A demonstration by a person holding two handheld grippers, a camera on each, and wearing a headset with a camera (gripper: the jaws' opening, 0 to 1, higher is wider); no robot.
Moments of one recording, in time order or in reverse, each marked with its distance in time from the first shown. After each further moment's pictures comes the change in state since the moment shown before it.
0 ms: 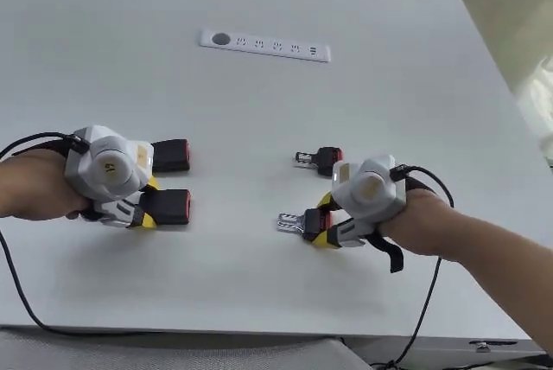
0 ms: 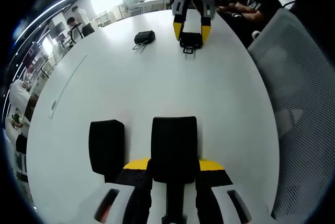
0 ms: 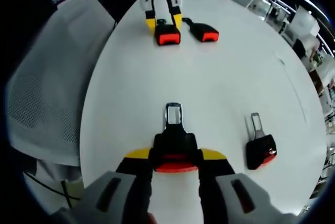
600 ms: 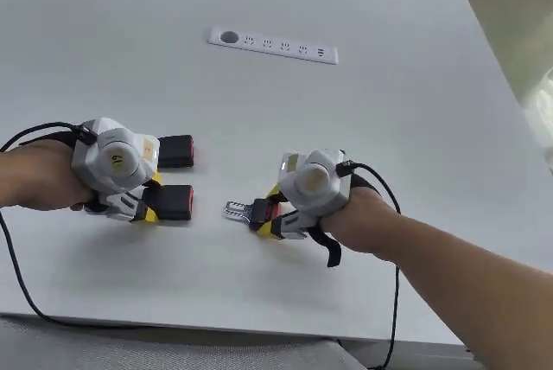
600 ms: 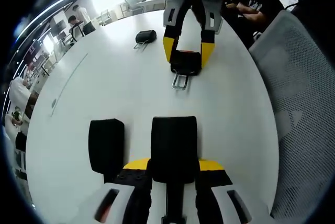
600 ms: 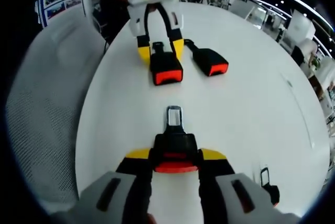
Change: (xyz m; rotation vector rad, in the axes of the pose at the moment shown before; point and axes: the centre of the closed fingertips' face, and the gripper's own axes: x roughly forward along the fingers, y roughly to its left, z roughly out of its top) left arm 0.000 0.000 0.000 -0.015 0.003 0.001; right arm 0.042 -0.002 0.085 0.016 -0.116 -0.004
